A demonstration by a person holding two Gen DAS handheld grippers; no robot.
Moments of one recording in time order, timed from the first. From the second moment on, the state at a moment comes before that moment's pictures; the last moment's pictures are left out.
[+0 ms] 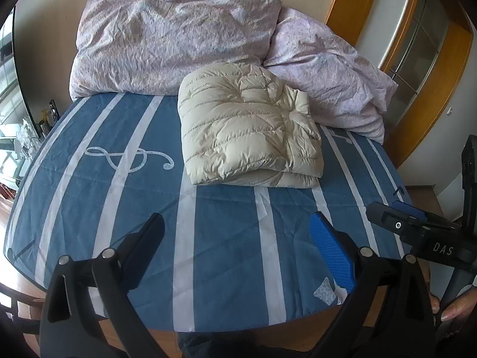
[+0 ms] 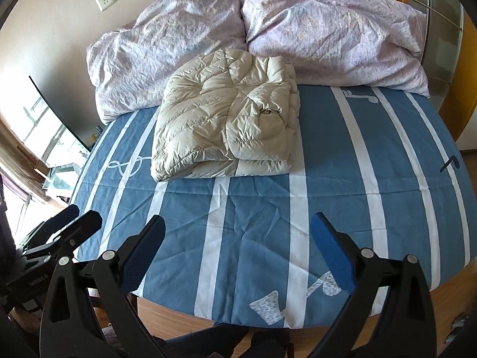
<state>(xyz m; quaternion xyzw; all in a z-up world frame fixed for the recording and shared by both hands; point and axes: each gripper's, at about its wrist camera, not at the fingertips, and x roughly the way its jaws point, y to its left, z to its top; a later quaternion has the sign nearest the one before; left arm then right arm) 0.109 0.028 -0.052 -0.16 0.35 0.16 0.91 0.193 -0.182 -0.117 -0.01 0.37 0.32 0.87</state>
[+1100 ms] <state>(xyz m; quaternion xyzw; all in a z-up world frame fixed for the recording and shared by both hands) 0.118 0.032 -0.058 -0.18 0.35 0.15 0.91 0.191 -0.180 -0.118 -0.01 0.37 0.33 0.87</state>
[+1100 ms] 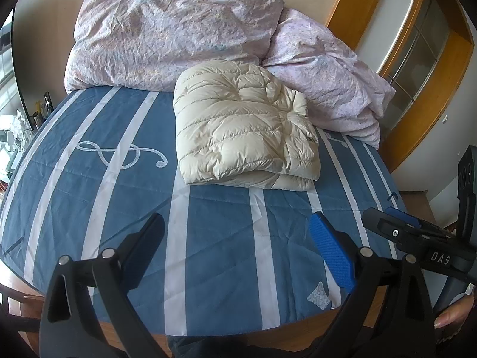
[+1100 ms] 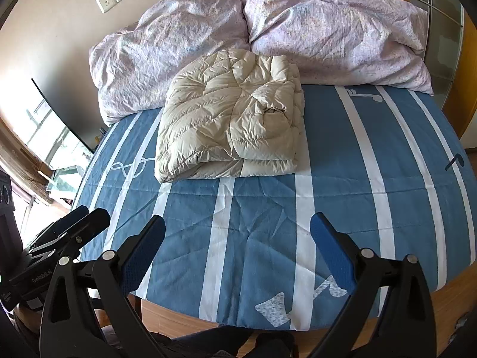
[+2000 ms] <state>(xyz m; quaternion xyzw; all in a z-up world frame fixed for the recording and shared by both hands) 0.122 0.033 -0.056 -0.19 0.35 0.14 0.91 0.196 -0.173 -0.119 -0.01 0.37 0.33 0.87</state>
